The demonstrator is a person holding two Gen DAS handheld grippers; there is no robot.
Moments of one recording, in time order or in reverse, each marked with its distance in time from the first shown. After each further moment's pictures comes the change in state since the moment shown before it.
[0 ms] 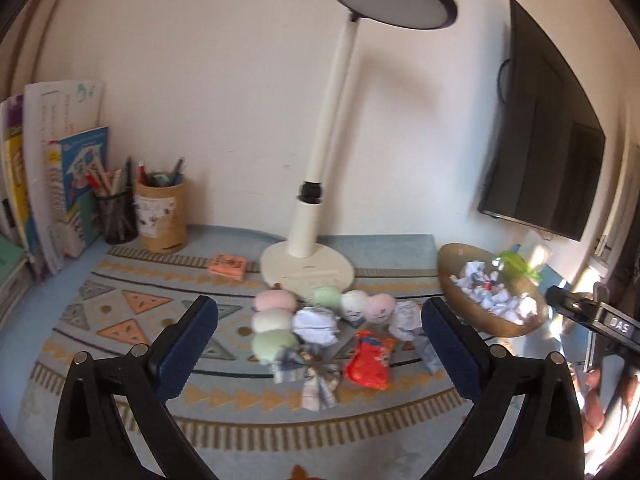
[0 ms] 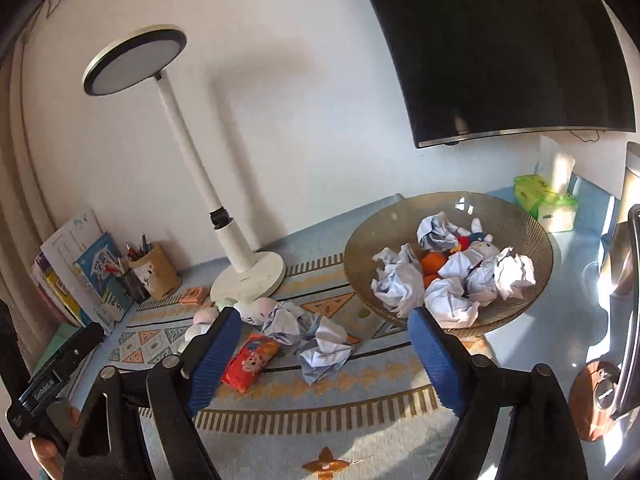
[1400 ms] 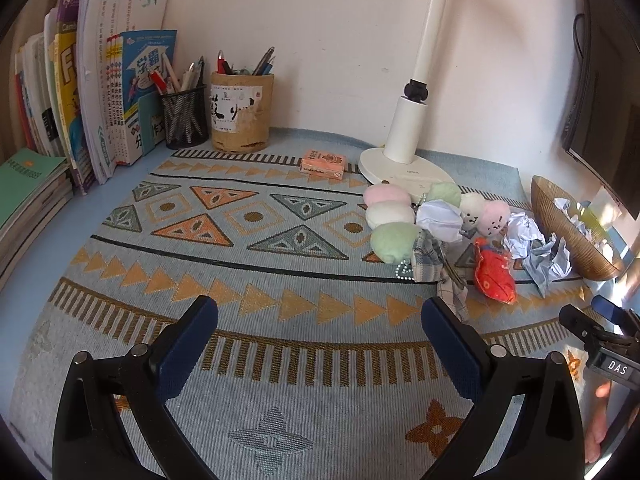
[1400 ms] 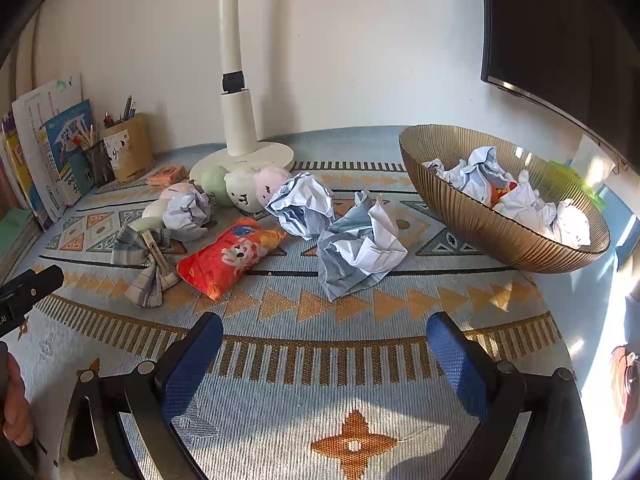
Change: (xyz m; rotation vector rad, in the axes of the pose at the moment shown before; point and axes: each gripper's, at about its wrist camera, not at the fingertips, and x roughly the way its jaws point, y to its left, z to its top) left arm 0.041 0.057 -0.064 -0.032 0.235 0.127; right arm 0.090 0.034 -0.061 -0.159 0.262 -0.111
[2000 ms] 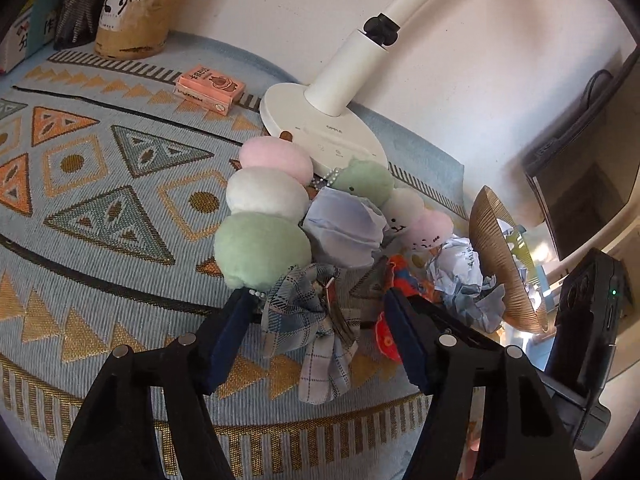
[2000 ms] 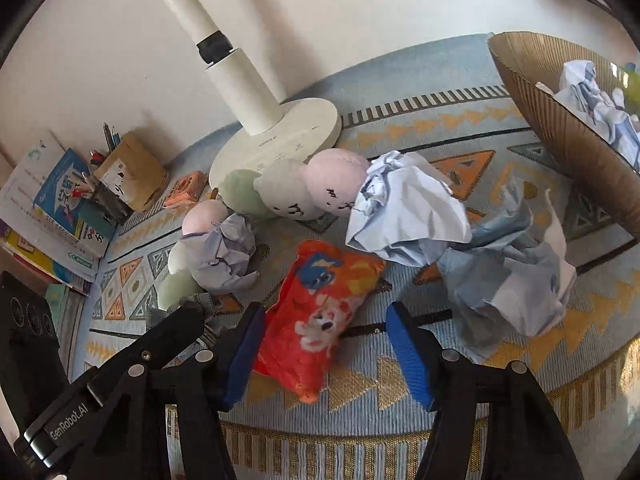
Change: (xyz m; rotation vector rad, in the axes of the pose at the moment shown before) left arm 0.088 -0.045 0.028 -0.220 0.248 -0.351; right arm 0.076 0.038 0.050 0.159 0.166 0.166
